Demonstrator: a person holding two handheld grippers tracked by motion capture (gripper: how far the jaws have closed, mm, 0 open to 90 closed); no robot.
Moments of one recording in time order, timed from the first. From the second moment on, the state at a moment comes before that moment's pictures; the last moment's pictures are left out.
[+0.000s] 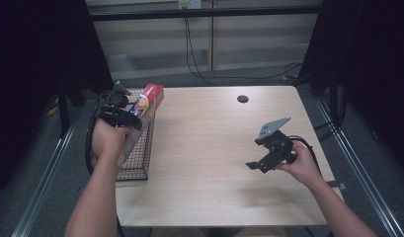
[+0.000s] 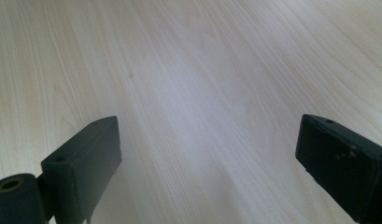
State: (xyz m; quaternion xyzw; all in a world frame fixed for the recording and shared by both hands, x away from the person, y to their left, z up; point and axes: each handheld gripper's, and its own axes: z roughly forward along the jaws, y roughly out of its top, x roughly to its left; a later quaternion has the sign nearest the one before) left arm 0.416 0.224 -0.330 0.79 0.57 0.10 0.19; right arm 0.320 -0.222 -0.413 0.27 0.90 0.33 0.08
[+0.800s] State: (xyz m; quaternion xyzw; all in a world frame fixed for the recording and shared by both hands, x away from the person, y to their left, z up) left arm 0.414 0.228 -0.339 0.73 0.65 0.11 0.17; right arm 0.311 -0.231 -0.415 0.28 0.90 0.33 0.09
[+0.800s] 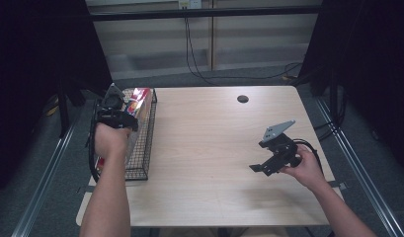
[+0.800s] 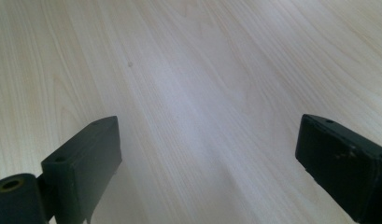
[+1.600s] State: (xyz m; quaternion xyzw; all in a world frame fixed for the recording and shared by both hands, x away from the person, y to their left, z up) left arm 0.408 0.221 -0.365 0.70 0.69 0.11 0.14; right arm 0.307 -0.227 -0.418 0.27 0.90 0.33 0.08
